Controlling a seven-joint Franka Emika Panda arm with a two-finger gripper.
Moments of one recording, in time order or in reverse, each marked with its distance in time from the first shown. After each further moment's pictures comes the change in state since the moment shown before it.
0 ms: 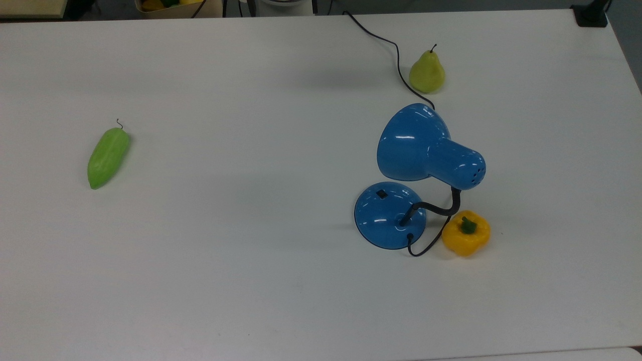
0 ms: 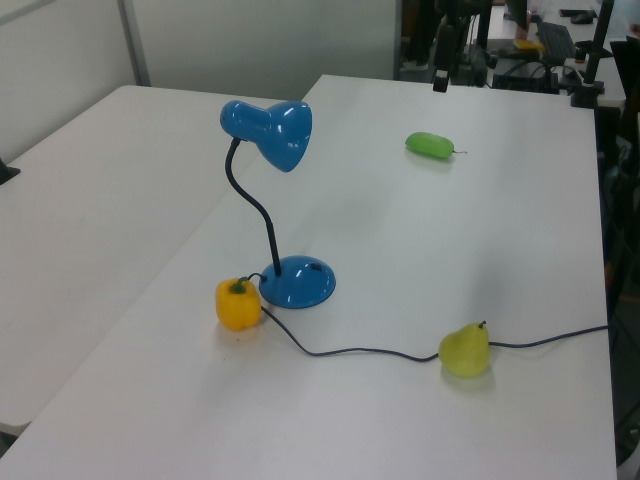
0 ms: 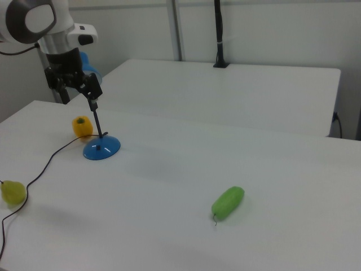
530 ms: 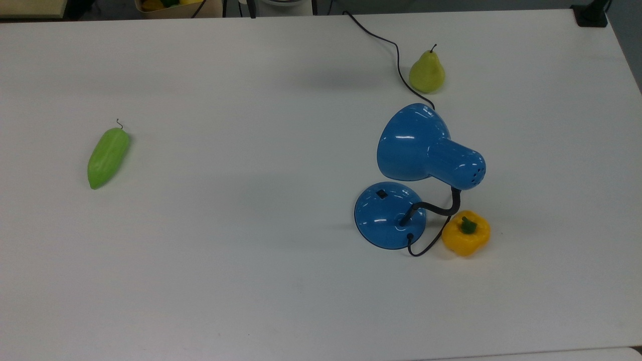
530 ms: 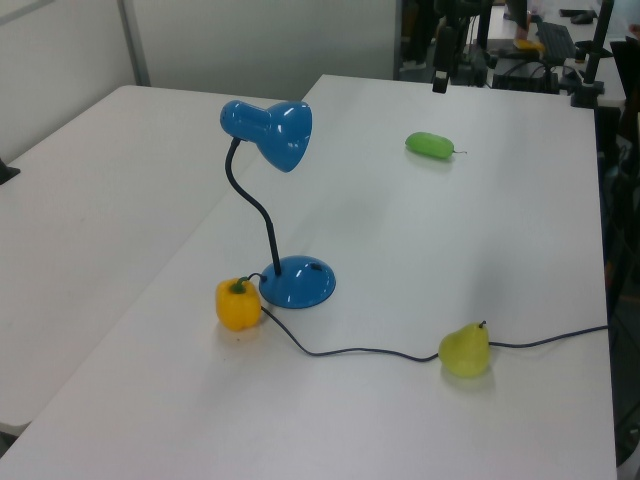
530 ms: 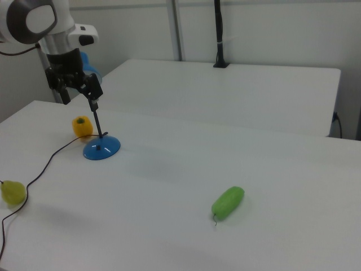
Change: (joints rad) arm 0.001 0.002 -0.002 0.000 0.000 0.000 0.000
